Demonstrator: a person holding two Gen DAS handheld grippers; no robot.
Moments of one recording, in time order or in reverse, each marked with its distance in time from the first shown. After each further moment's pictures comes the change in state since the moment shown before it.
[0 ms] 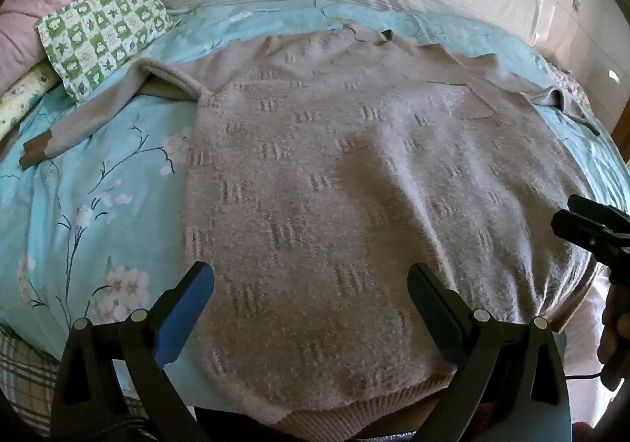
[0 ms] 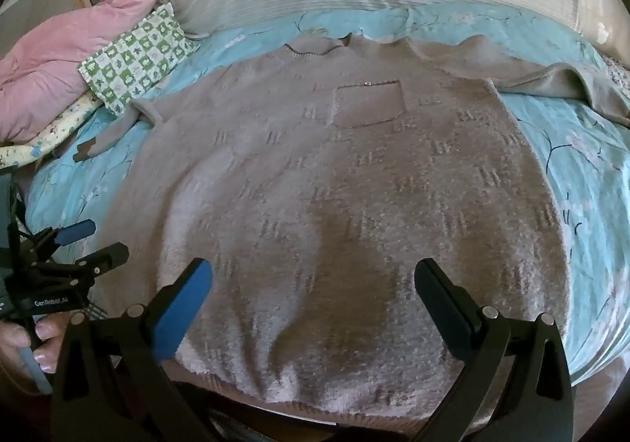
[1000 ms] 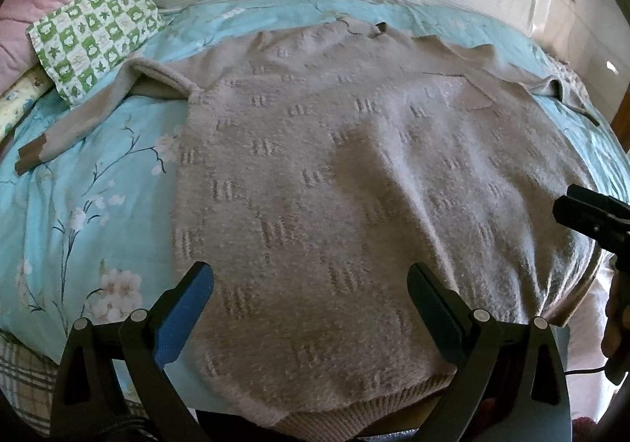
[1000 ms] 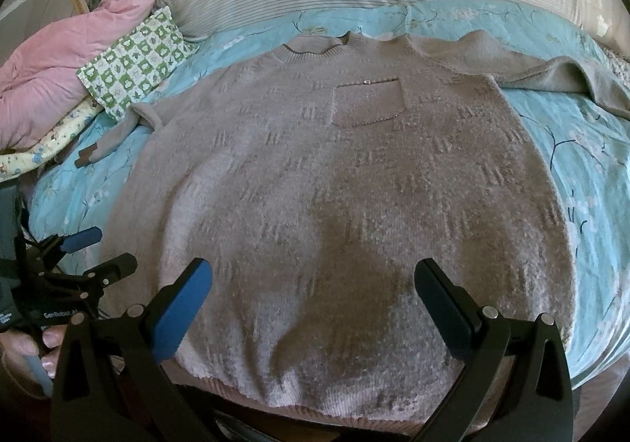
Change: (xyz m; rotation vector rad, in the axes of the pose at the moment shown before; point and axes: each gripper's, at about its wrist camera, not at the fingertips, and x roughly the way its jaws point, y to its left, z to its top) left arm 0.008 0.000 0.002 0.025 0.030 -0.013; right arm 0.000 0.015 -0.012 0.026 -0.063 -0.014
